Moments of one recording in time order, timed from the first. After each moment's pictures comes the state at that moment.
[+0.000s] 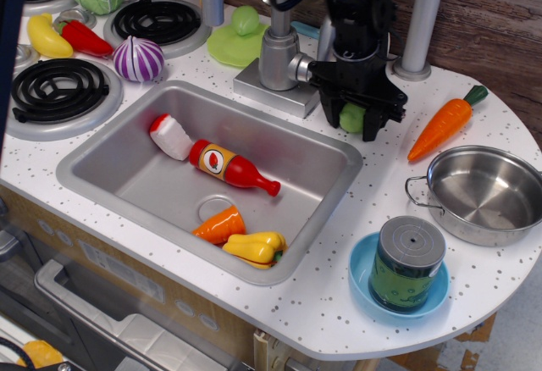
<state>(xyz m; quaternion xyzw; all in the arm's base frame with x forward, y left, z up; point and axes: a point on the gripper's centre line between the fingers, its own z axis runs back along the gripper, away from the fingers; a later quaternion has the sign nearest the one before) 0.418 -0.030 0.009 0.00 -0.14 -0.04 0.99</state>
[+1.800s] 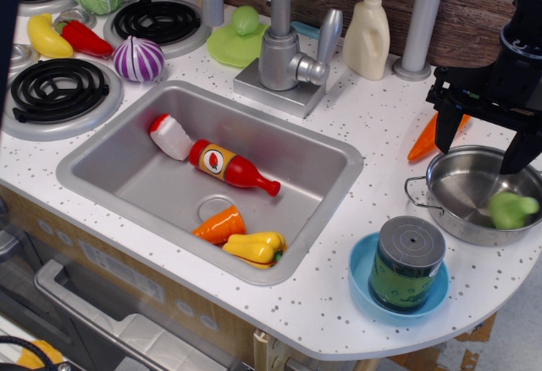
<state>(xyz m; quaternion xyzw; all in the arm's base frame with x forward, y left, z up) 0.365 -0.147 0.066 0.03 -0.06 0.03 1.00</state>
